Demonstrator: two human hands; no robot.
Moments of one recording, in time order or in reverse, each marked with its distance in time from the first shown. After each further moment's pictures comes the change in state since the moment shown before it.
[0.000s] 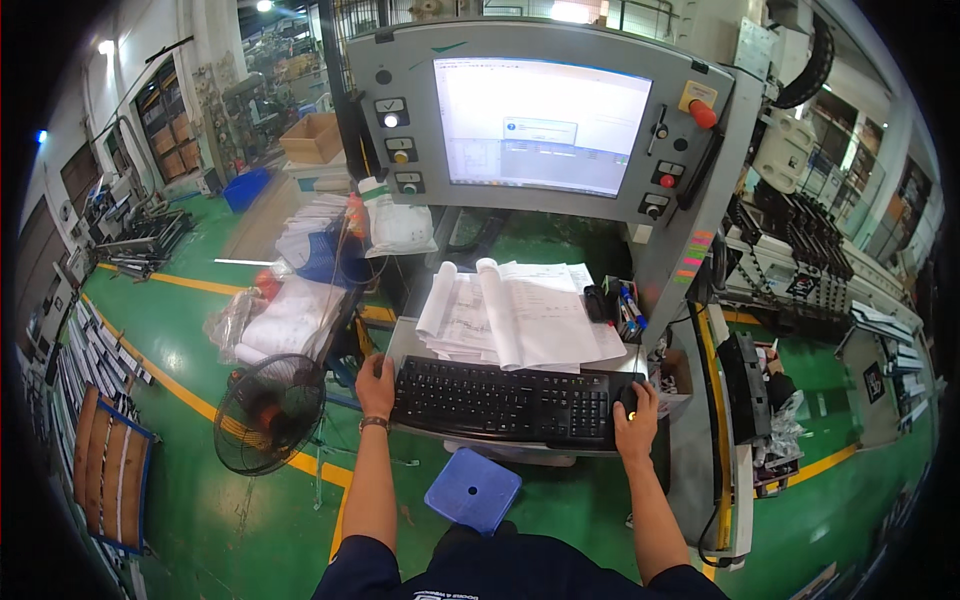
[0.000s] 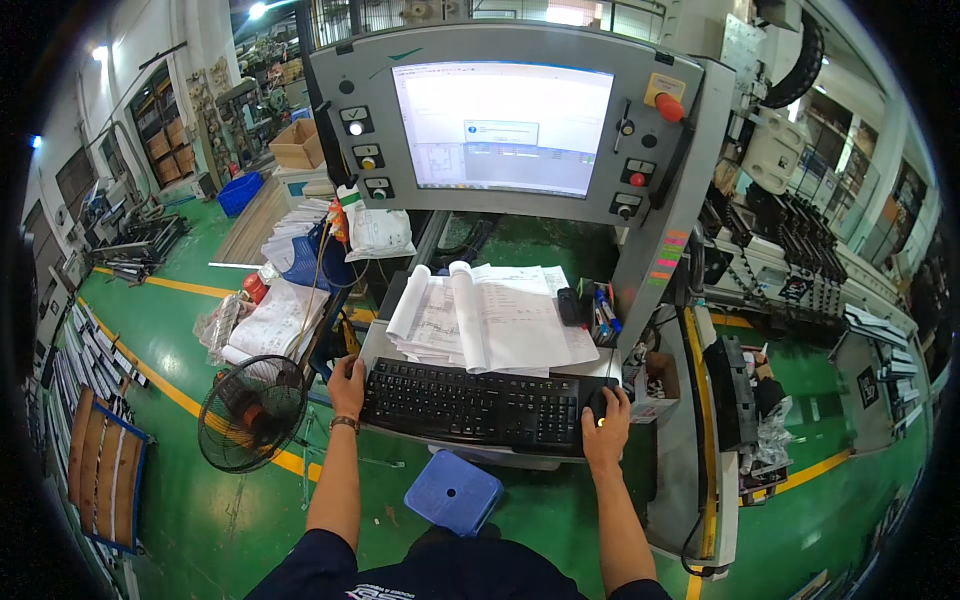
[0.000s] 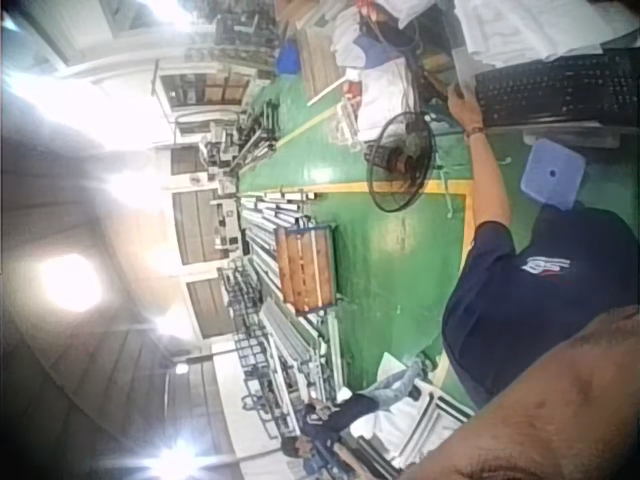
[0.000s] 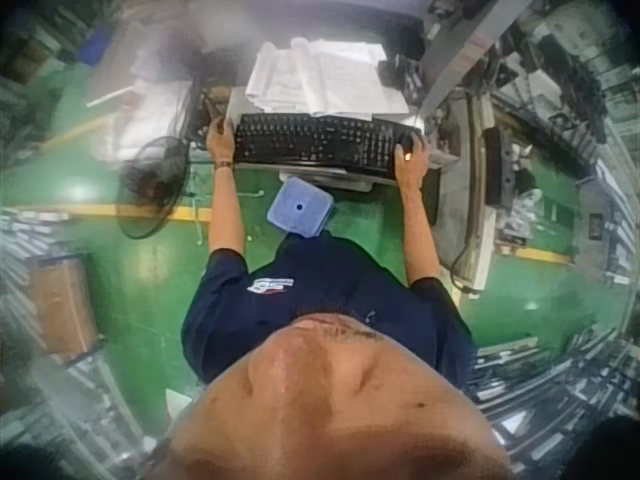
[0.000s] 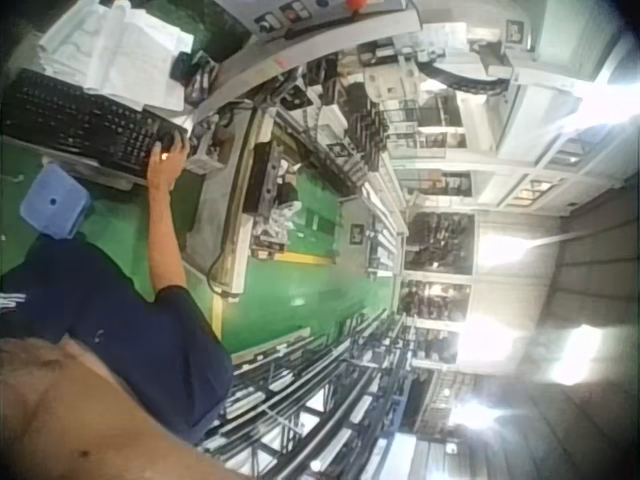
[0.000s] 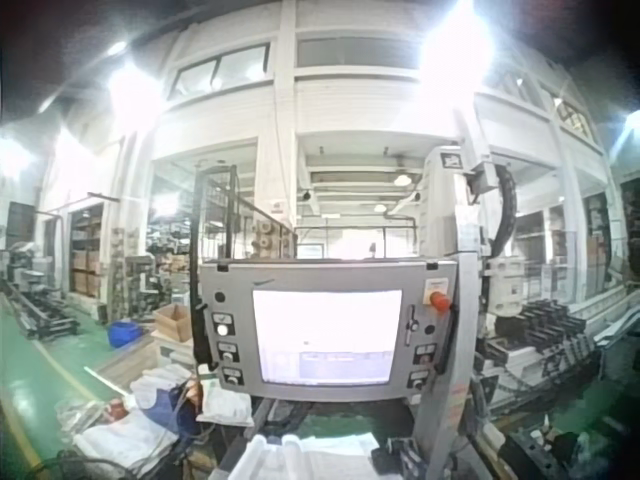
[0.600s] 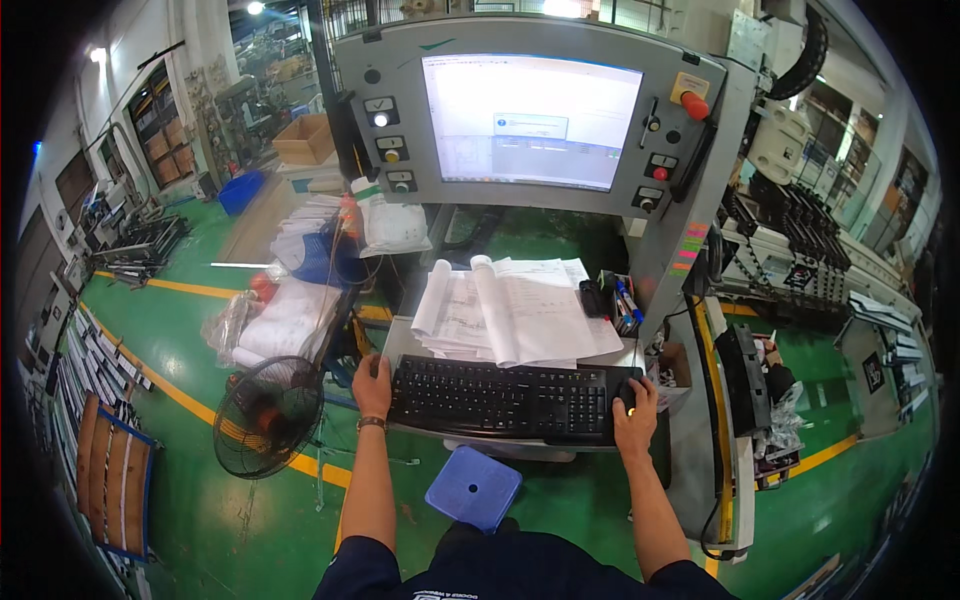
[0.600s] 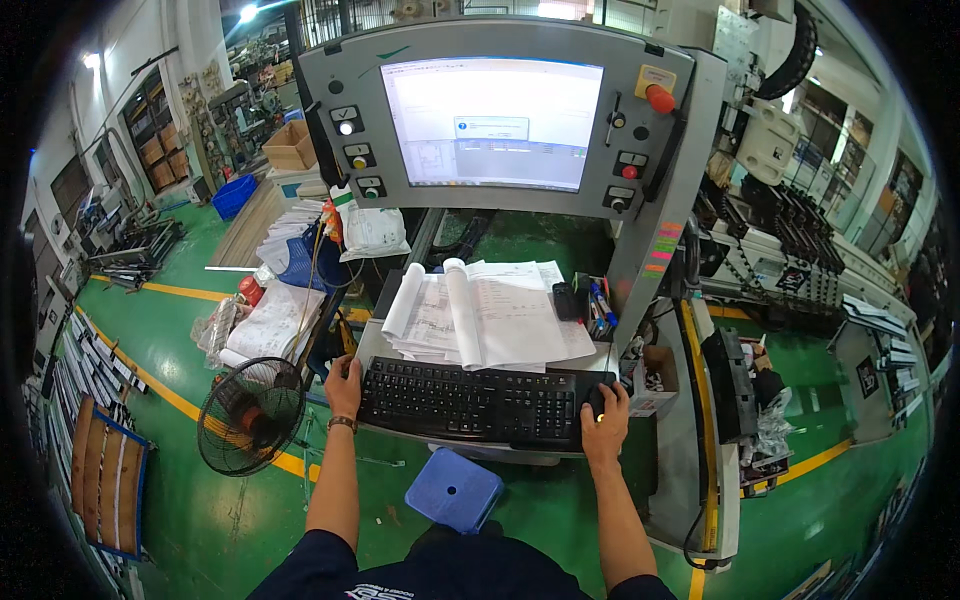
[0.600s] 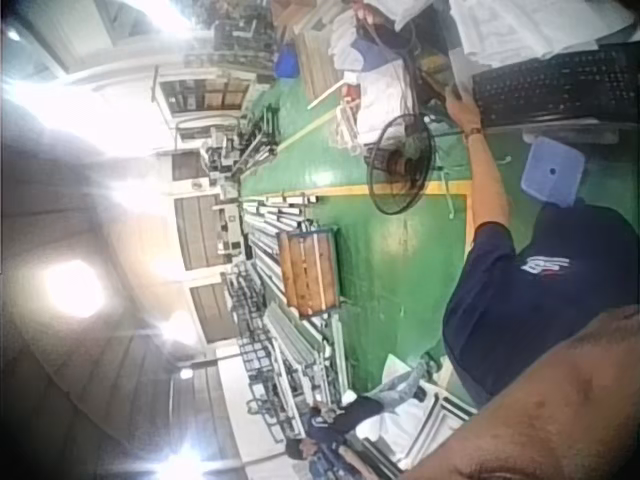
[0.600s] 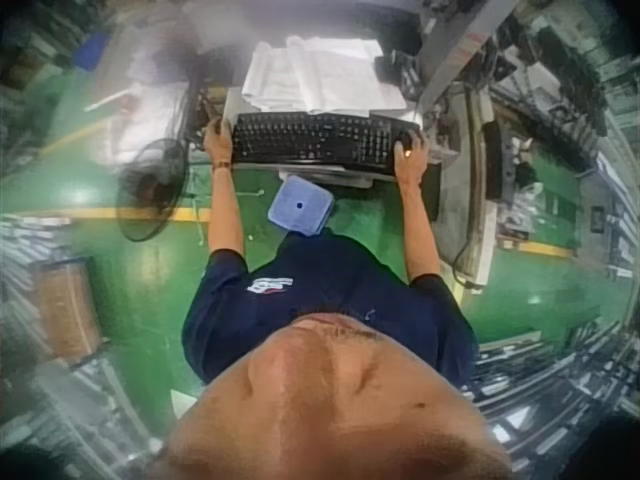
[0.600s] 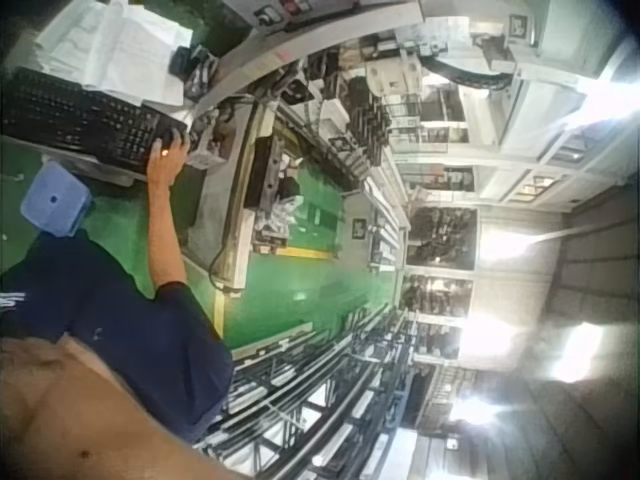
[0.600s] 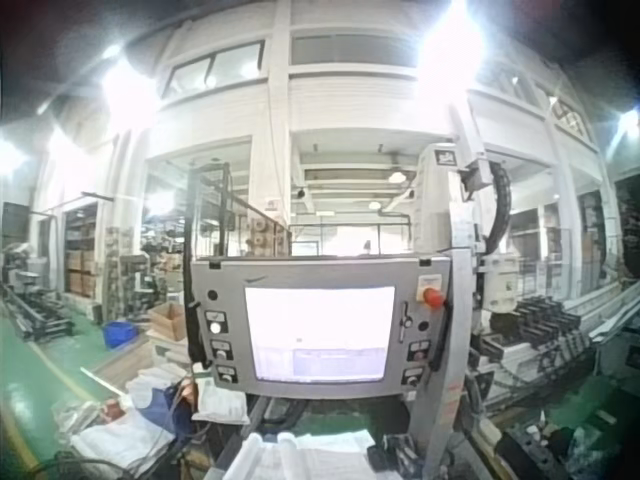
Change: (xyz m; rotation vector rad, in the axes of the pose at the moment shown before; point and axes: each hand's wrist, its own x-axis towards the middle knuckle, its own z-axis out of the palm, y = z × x) left_hand 0.001 0.000 0.001 0.012 0.023 -0.028; right_hand 0.000 -0.003 -0.002 -0.051 0.016 0.029
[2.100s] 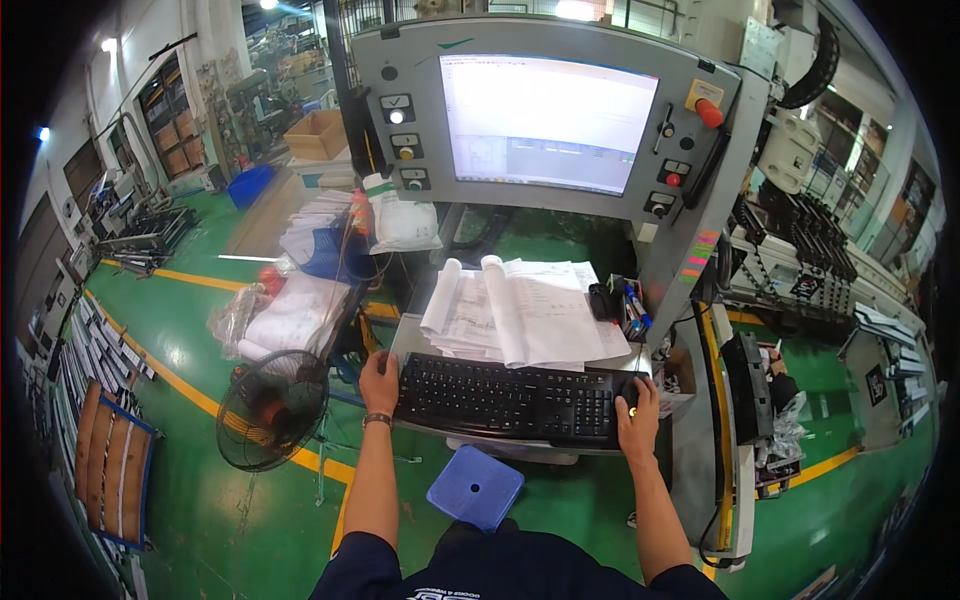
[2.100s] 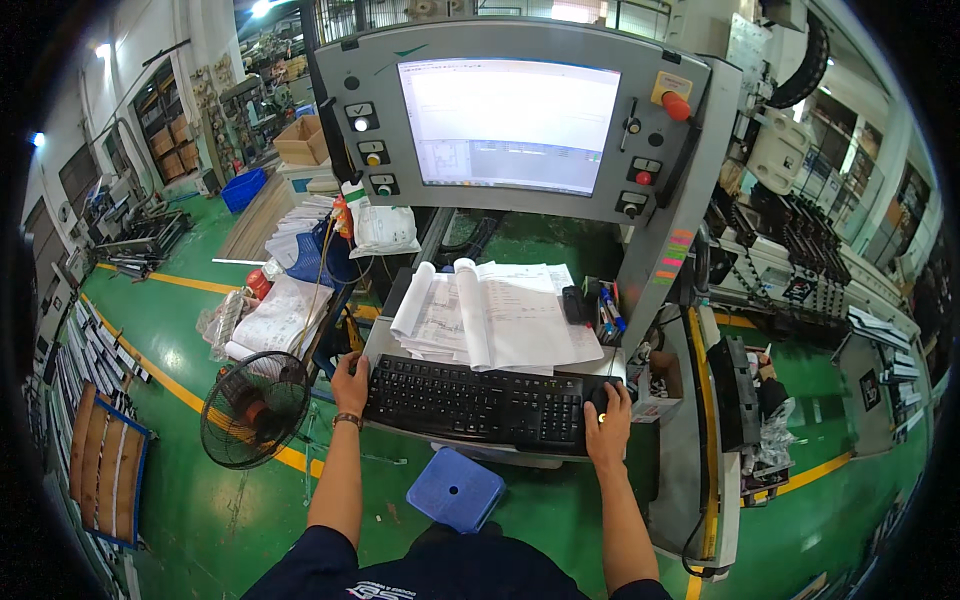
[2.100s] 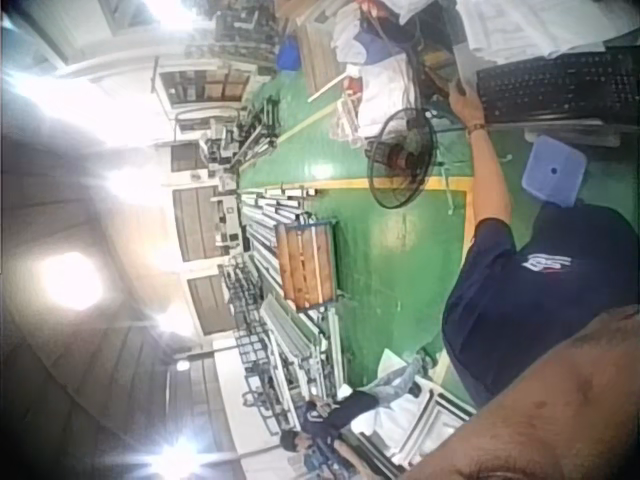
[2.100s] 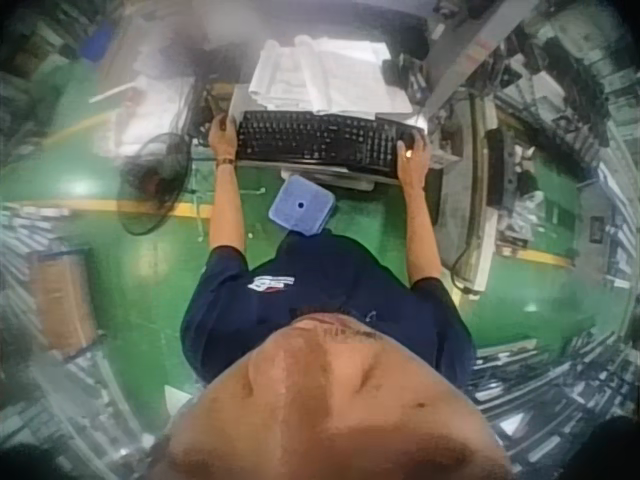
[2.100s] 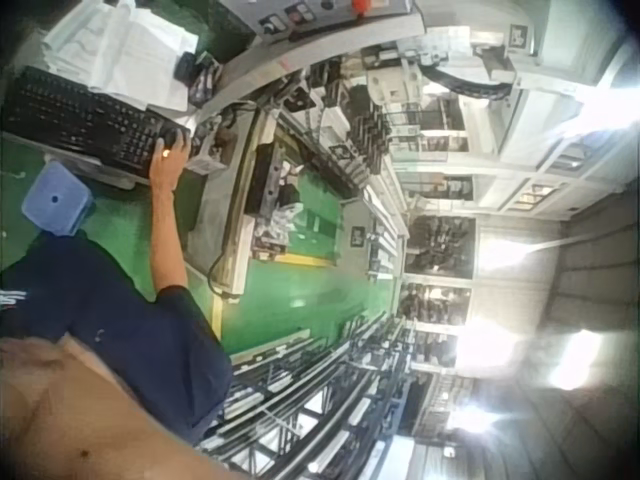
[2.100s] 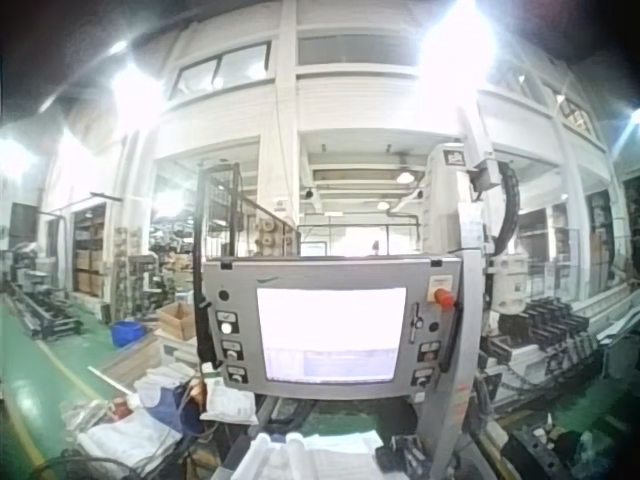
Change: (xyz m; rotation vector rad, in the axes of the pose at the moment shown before) left_hand -0.001 0.002 -0.001 -0.009 -0.063 -0.035; right_hand 0.005 -0.003 -0.003 0.013 -0.108 -0.019
